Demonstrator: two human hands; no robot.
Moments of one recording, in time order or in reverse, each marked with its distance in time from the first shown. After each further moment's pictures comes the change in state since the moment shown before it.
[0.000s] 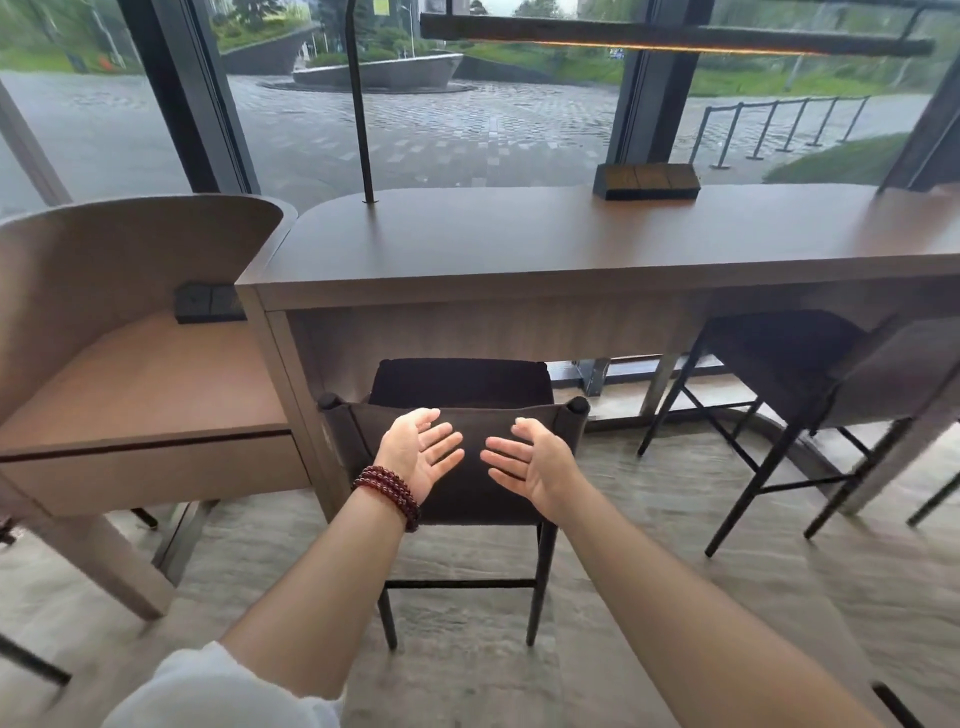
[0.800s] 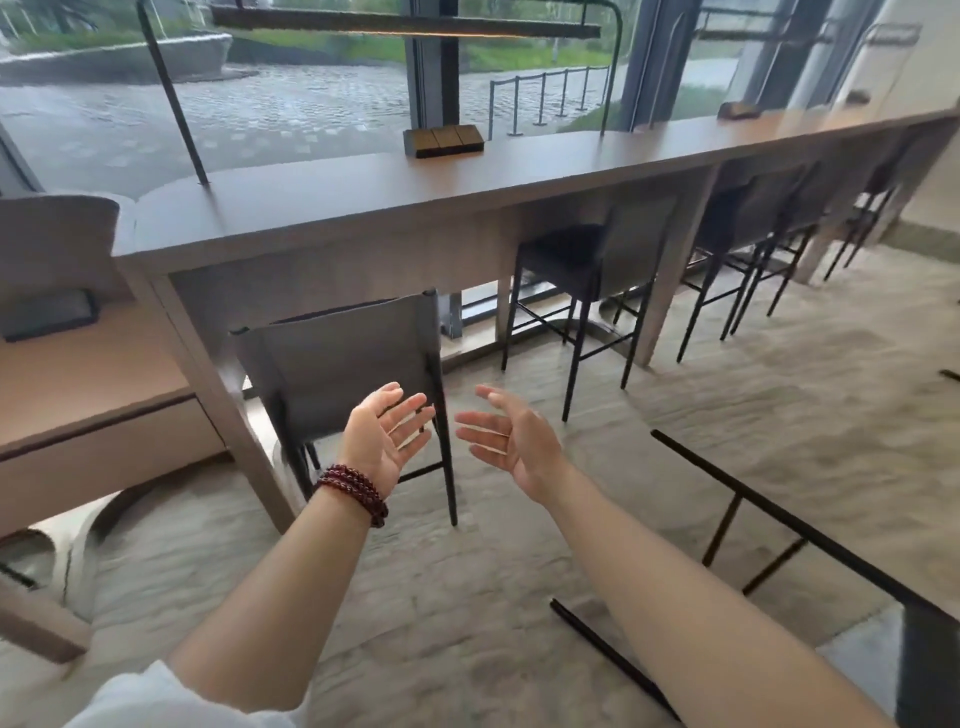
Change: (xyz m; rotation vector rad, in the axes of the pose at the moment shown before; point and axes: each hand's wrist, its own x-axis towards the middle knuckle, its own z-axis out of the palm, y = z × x) left_hand -0.258 -0.101 -0.068 0.167 -0.320 -0.012; right_hand -0.314 0.134 -0.036 0.035 0.208 -0.302
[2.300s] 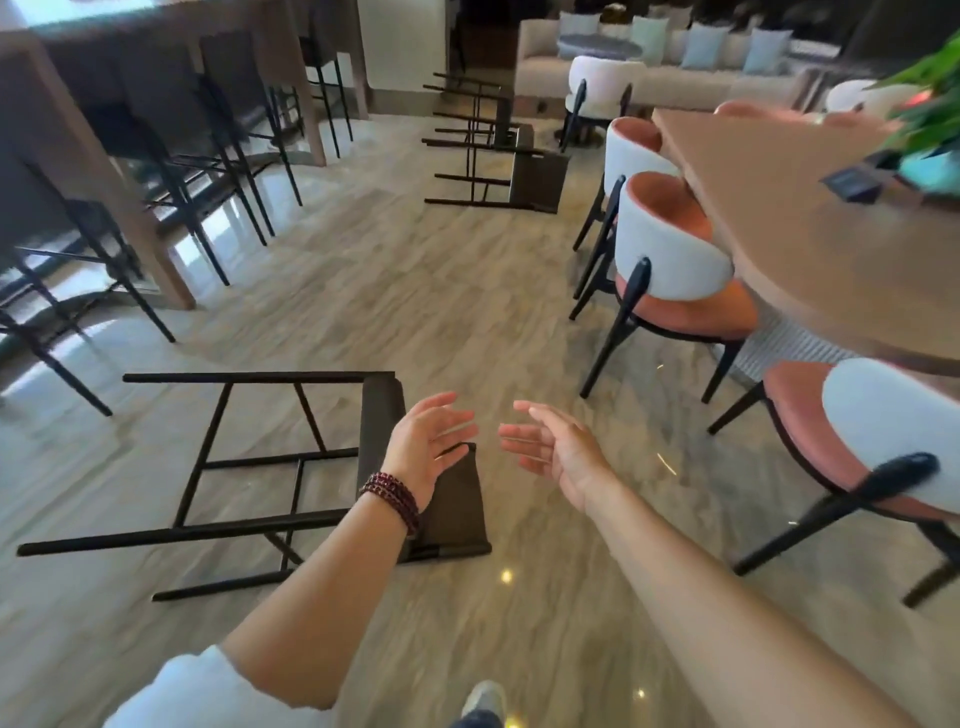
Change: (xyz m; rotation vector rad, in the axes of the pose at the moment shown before) left_hand -0.447 -0.573 0.443 0.479 -0.869 -0.489; right_hand -0.618 0.086 -0.625 0.238 0.978 -0.098
